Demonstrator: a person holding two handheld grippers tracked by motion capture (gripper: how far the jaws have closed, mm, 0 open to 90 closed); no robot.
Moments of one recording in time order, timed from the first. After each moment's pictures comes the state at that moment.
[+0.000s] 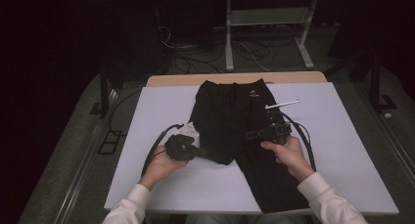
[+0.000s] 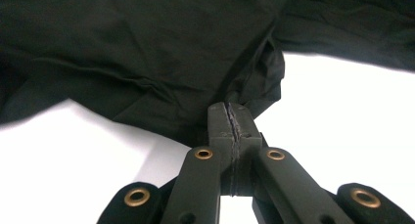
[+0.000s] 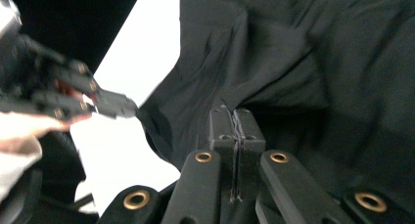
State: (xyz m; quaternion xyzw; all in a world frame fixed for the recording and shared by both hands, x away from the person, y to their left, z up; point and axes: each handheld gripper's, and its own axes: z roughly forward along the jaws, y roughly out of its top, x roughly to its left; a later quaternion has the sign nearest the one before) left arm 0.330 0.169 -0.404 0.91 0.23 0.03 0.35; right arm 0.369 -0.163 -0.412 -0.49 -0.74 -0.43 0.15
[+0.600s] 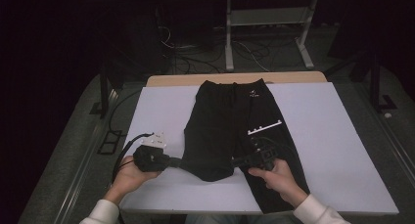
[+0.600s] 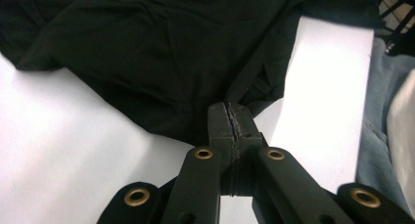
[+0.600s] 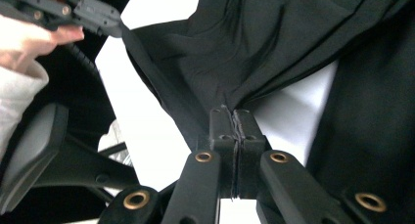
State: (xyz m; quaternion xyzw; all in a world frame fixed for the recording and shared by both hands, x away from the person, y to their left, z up) left arm 0.296 0.236 -0.395 0.91 0.21 0.01 0.37; right arm 0.316 -0.118 -0.438 -0.44 -0.78 -0.41 0.20
